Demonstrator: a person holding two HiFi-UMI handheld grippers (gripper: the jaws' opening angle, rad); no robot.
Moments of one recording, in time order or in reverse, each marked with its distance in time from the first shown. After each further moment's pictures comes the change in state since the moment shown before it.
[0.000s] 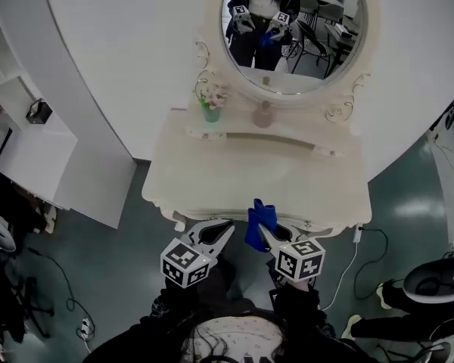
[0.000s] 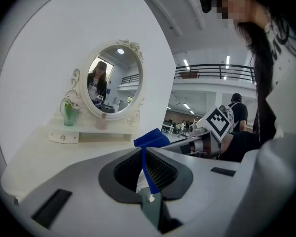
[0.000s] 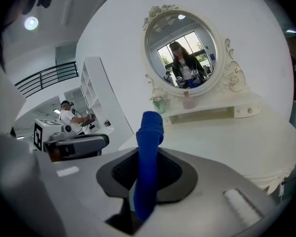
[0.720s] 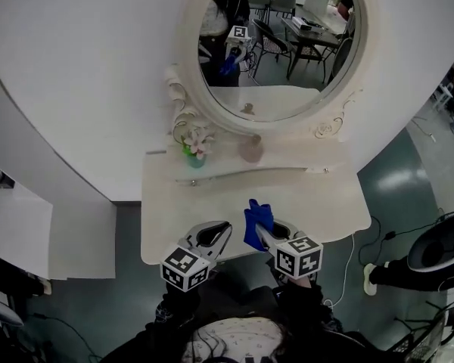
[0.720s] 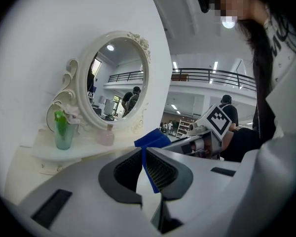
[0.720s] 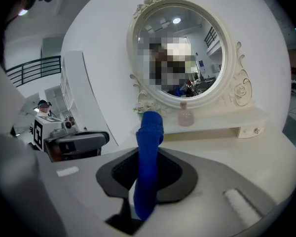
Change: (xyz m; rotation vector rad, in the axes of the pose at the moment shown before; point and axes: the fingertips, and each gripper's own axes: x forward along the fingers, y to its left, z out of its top) left arm 0.062 0.144 0.072 0.037 0.008 -0.179; right arm 0.118 -0.032 0.095 0.009 -0.023 -0.176
